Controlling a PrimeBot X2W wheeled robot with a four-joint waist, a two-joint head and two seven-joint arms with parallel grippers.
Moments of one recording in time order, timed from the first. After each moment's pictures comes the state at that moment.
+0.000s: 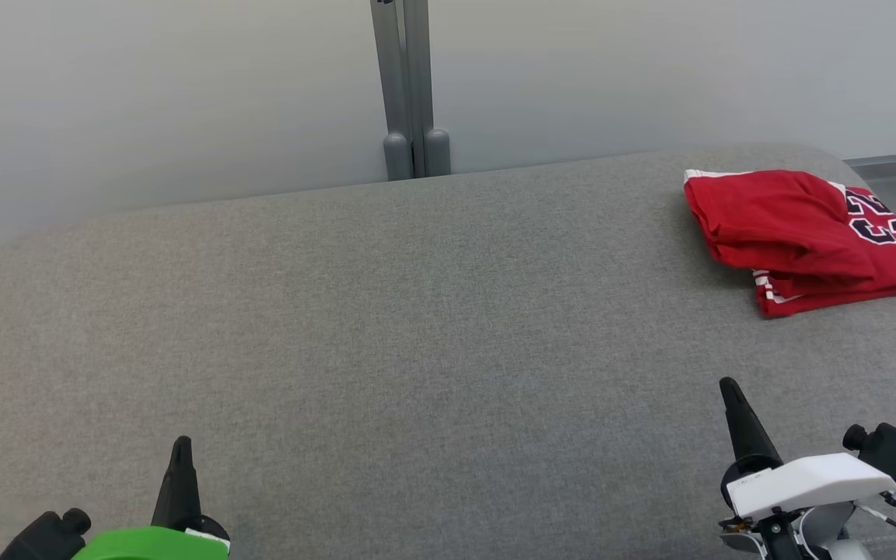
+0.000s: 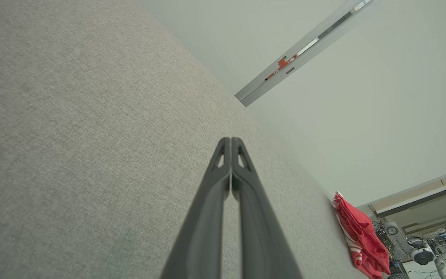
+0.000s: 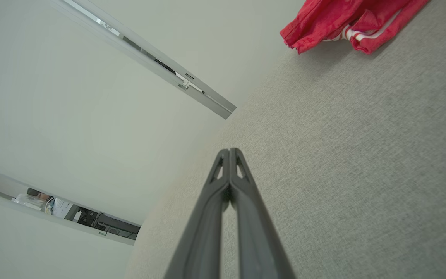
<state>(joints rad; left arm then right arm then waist) 0.08 0.07 -0.01 0.18 -0.96 -0.04 -0.09 -0.01 -0.08 0.05 0.22 0.98 0.13 -0.09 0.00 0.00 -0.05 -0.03</state>
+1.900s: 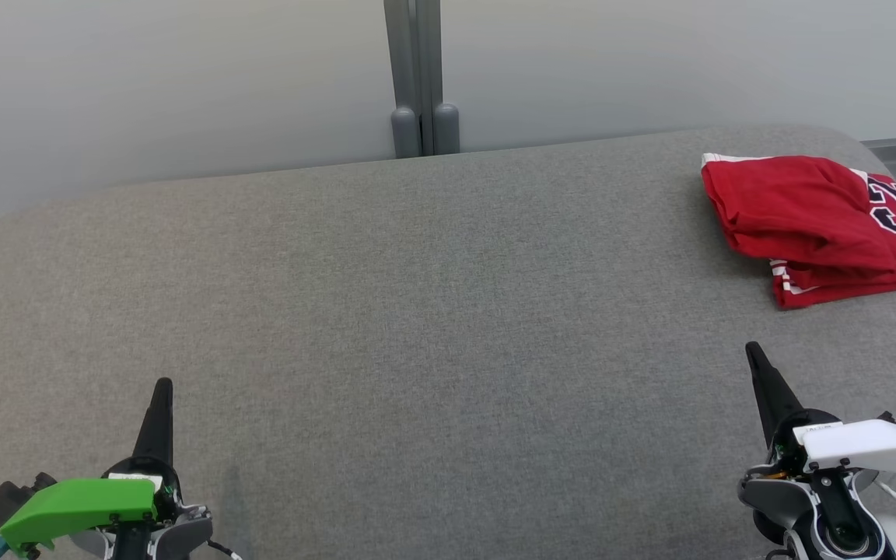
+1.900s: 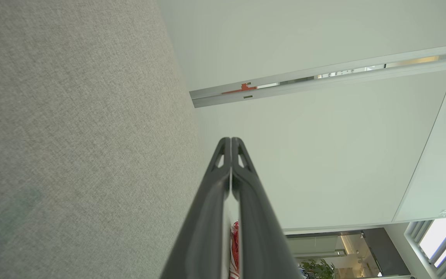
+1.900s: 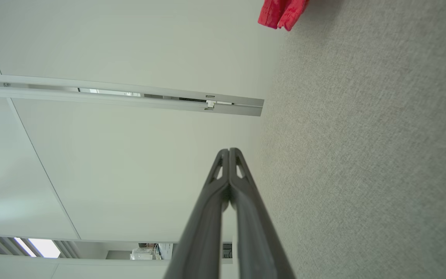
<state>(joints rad) -0.06 0.07 0.06 0.23 -1.49 -0.11 0.05 -0.08 -0.07 -0.06 0.24 1.50 0.13 0.06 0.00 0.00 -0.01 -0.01</state>
